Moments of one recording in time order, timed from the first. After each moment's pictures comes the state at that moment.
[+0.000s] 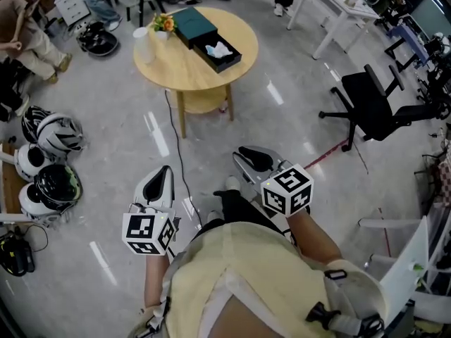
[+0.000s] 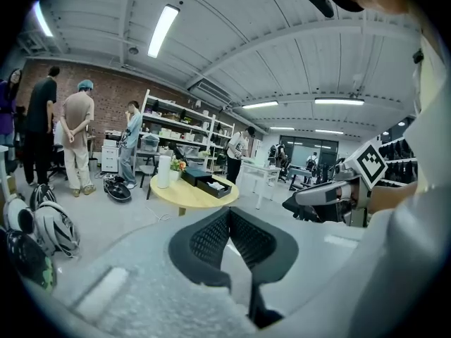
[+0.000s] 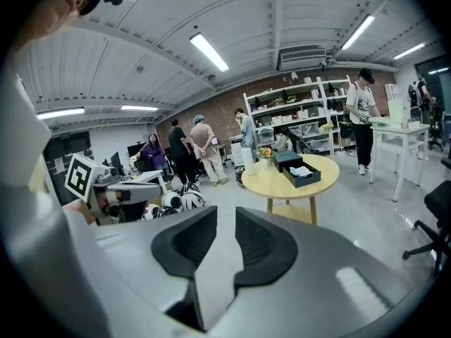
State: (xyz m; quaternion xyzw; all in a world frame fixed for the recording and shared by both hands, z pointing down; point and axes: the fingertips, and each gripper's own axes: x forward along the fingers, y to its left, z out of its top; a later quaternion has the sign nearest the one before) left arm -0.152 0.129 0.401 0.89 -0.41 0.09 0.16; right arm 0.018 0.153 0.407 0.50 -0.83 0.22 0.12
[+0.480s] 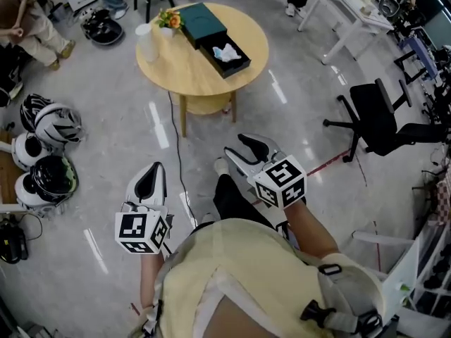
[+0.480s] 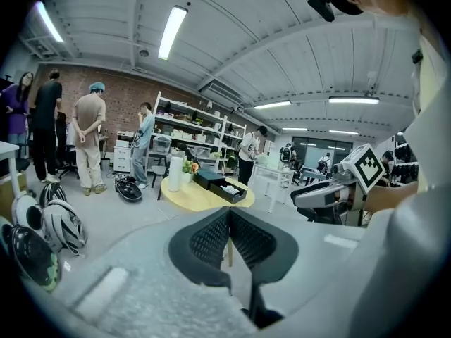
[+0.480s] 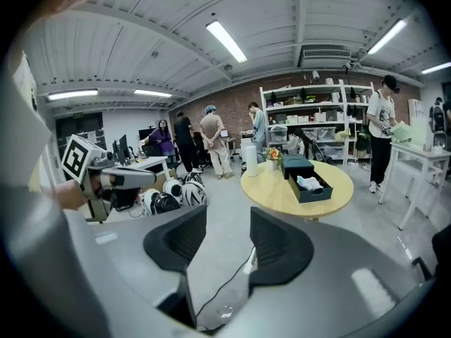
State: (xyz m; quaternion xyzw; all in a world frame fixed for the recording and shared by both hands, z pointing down) left arm -0.152 0.070 0.408 0.87 -0.46 0.09 0.17; right arm 0.026 0.071 0.420 0.46 -0.85 0.17 0.18
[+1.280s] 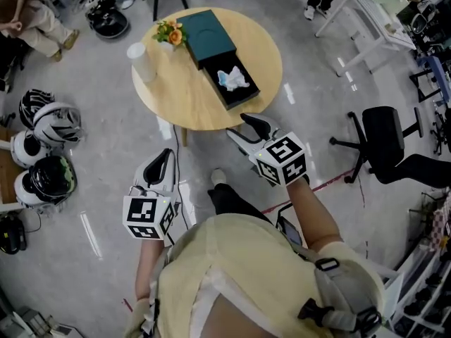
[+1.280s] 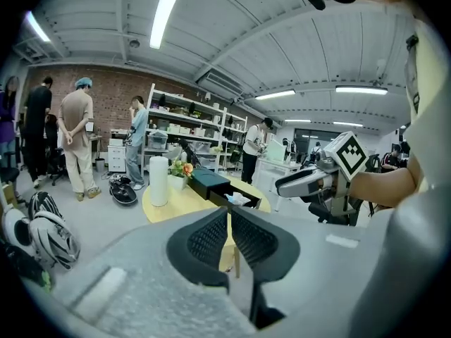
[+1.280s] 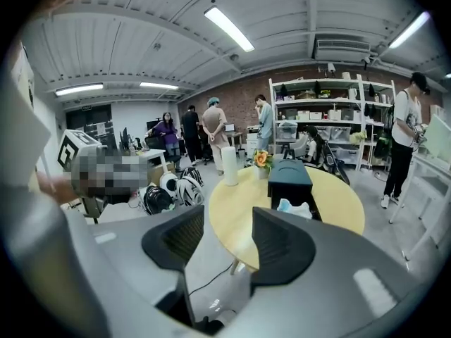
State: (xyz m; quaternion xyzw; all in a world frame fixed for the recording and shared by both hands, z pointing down) left arm -0.069 -0.095 0.423 0.87 -0.46 0.12 0.16; right arm 0.090 -0.129 0.434 0.41 -0.87 0.16 0.22
